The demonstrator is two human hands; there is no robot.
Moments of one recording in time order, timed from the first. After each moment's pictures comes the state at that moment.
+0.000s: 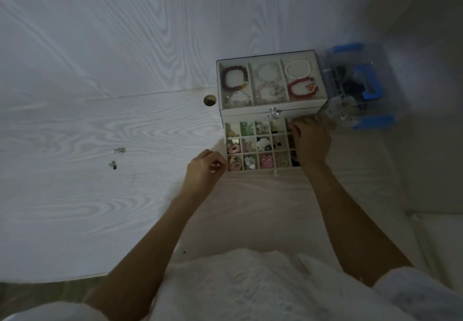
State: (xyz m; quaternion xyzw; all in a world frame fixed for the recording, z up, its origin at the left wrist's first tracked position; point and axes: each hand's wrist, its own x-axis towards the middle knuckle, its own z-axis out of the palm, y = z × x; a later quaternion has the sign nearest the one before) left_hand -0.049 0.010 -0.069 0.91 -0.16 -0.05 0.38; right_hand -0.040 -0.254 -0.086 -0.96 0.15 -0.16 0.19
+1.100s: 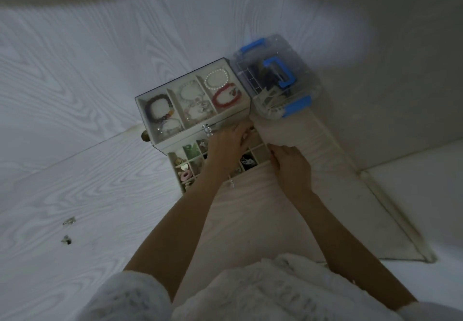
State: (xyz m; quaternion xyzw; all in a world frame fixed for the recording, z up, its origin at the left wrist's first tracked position) left_hand -0.002 -0.170 -0.052 0.87 -0.43 0.05 0.24; right_hand -0.138 -0.276 -0.086 -0.93 0.25 -0.16 0.21
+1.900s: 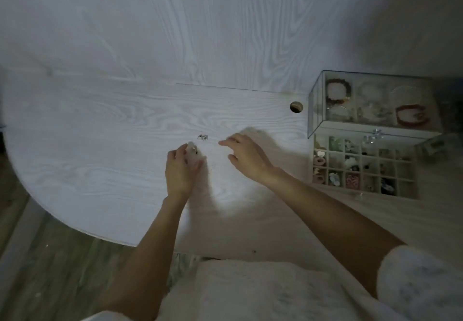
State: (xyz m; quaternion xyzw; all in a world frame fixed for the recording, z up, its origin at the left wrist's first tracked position) left_hand -0.036 0.219 -0.081 0.93 0.19 -0.02 0.32; right_hand 0.005 0.036 -0.066 -0.92 -0.20 0.13 0.32
